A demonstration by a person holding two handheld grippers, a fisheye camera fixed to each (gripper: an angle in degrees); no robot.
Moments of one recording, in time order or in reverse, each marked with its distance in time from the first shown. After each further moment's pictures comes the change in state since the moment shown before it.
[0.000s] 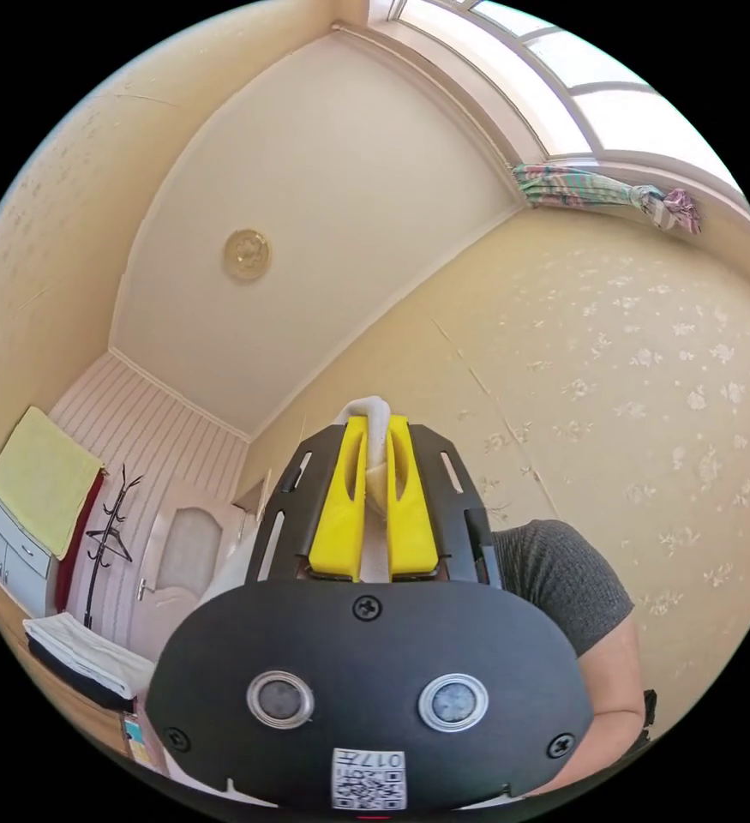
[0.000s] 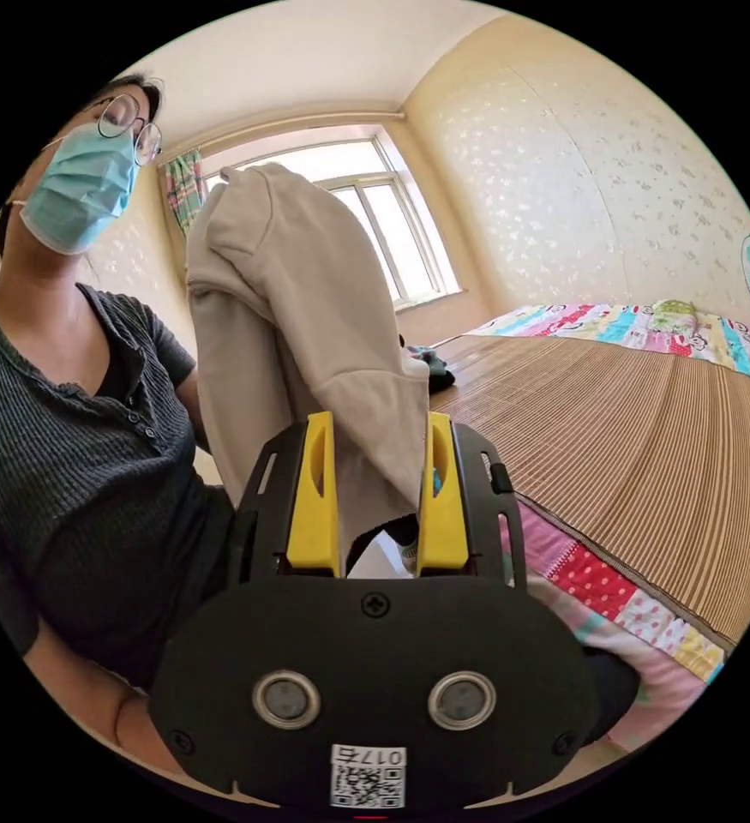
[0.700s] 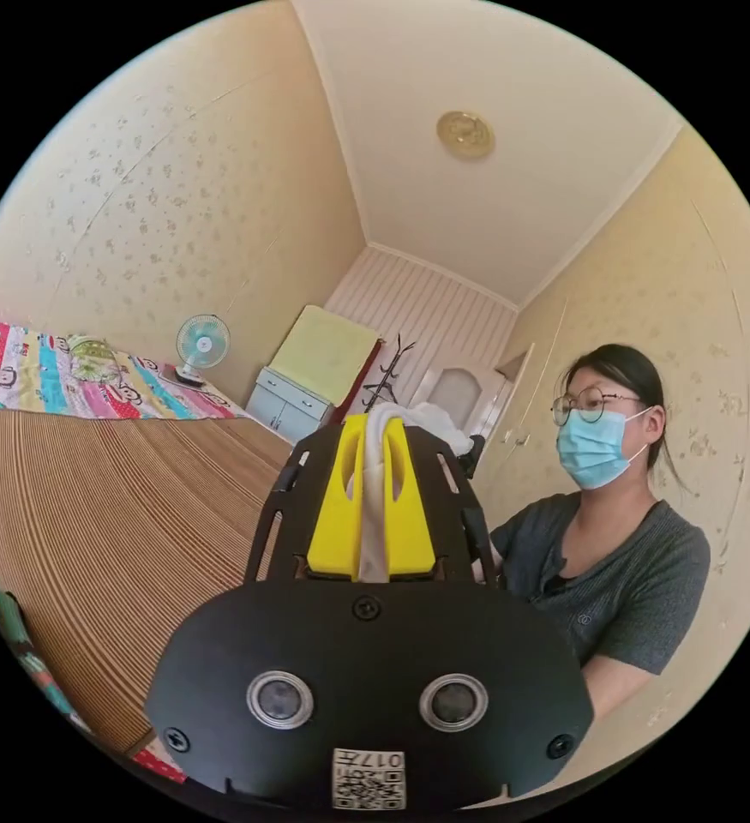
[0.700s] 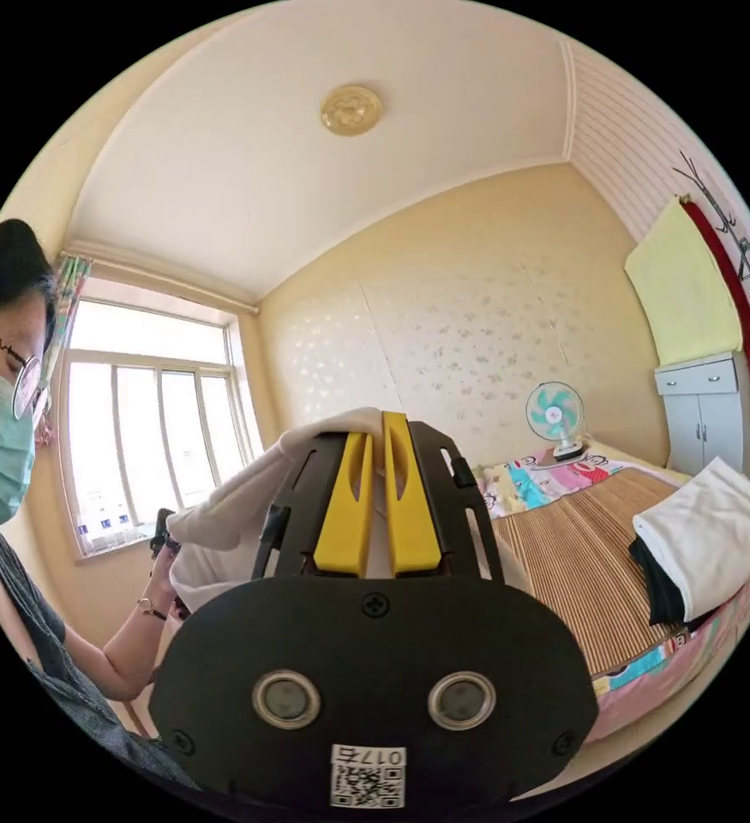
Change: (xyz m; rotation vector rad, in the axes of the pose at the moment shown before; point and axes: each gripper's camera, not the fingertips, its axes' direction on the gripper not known) left arm 0.029 -0.072 0.000 -0.595 -1.063 -0.079; right arm -0.129 -0.167 -0.162 0.827 0.865 0.065
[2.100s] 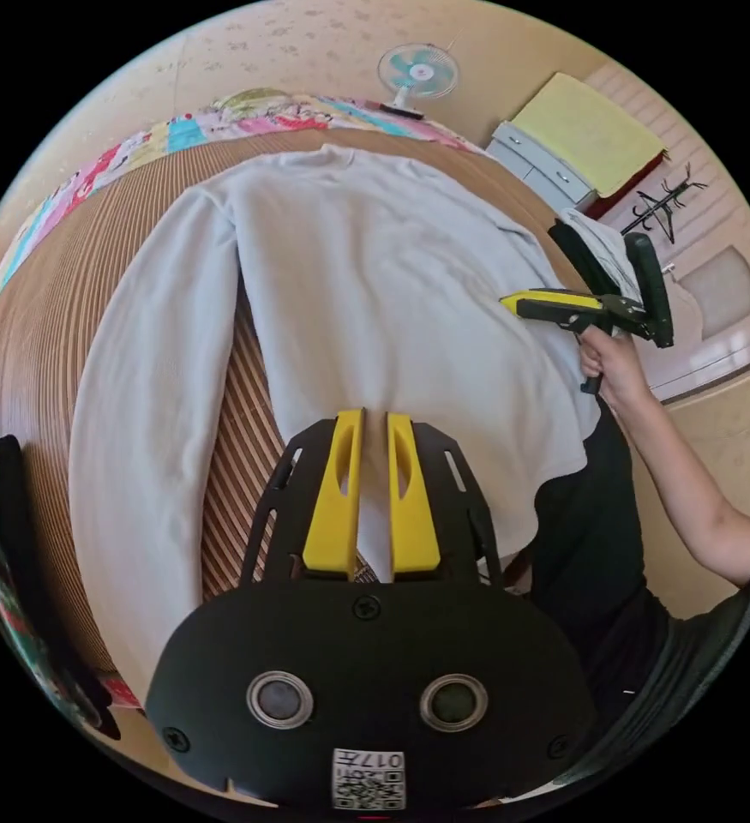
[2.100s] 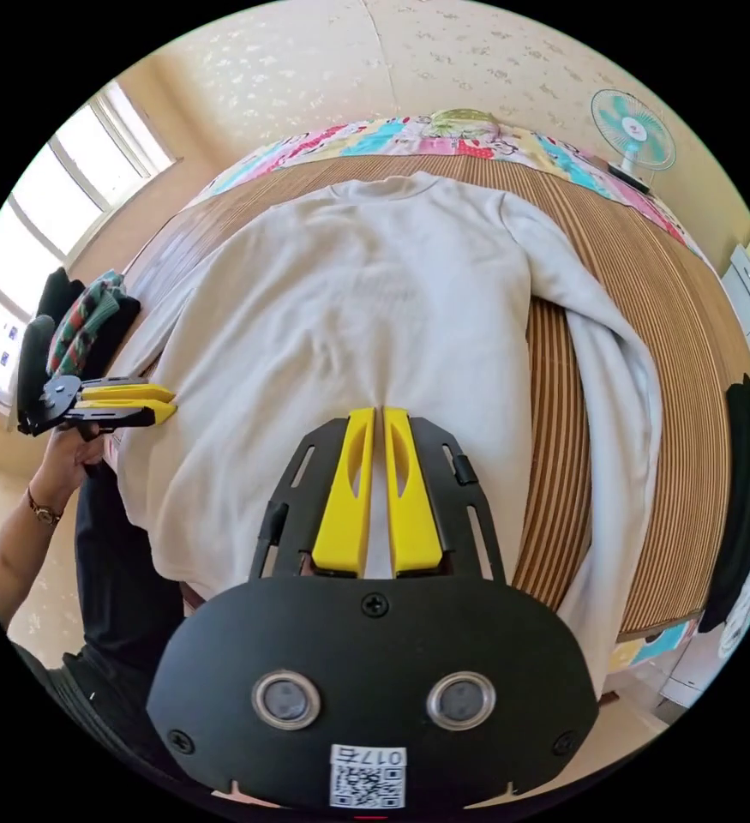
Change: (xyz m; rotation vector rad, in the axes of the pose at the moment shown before) left arm -0.323 0.120 0.232 -0.829 -0.739 -0.347; right arm 0.171 0.362 0.357 -1.298 0.109 -0.061
